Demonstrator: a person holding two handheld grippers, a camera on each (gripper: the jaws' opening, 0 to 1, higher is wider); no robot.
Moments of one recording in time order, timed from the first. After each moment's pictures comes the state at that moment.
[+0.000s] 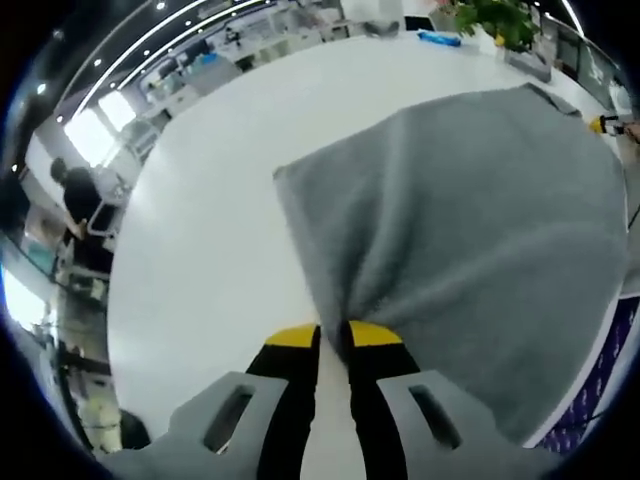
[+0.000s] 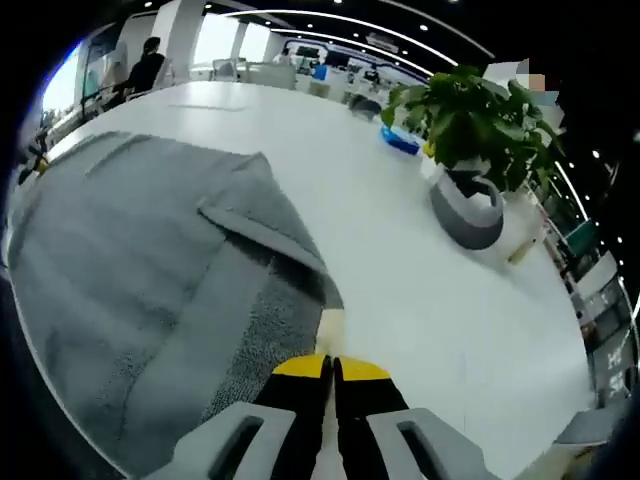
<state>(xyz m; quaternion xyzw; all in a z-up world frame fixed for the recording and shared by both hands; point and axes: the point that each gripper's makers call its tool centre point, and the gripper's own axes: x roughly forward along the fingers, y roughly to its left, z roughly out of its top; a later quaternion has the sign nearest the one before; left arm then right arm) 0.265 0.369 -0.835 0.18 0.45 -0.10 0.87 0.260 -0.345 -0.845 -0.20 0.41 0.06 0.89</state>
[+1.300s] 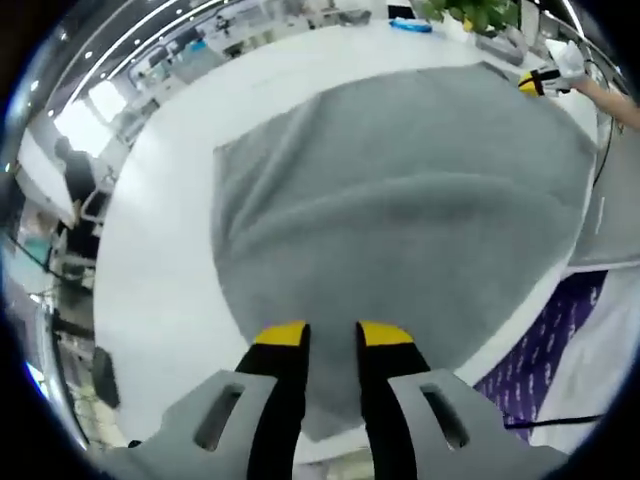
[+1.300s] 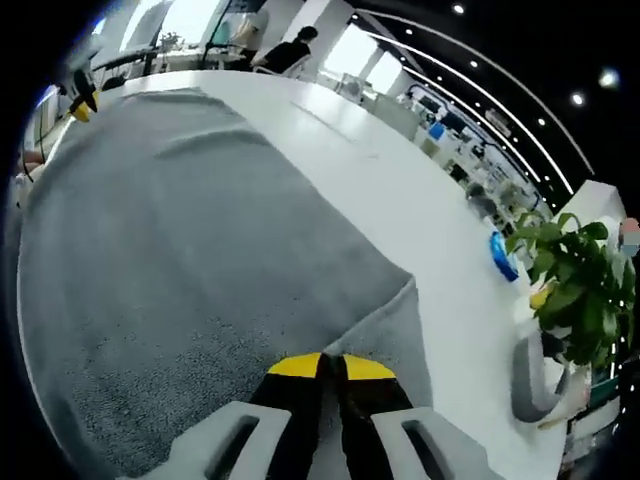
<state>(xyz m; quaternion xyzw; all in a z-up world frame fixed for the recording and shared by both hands) 0.170 0.311 -0.840 0.16 0.47 -0.12 0.86 0.336 -0.204 -0.846 -0.33 0.32 0.25 0.85</state>
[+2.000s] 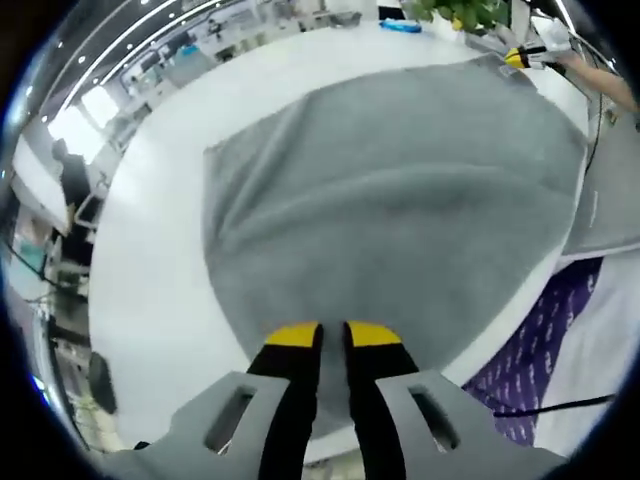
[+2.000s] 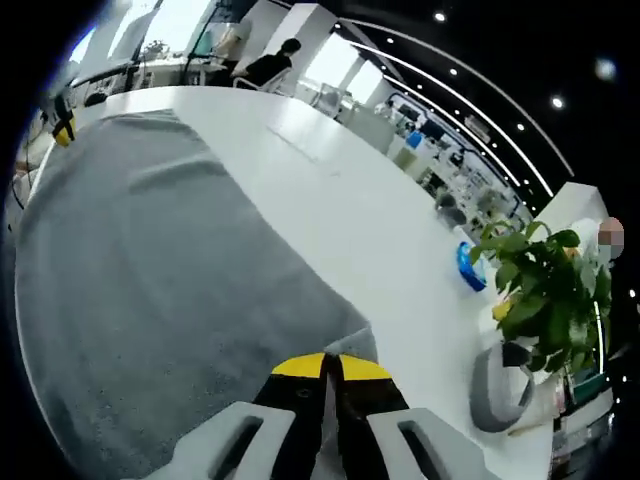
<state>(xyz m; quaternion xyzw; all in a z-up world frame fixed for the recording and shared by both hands) 0.166 0.303 -0.843 0.18 0.47 -0.14 0.85 0.370 -0.234 -0.790 -0.34 0.29 0.21 0.87</state>
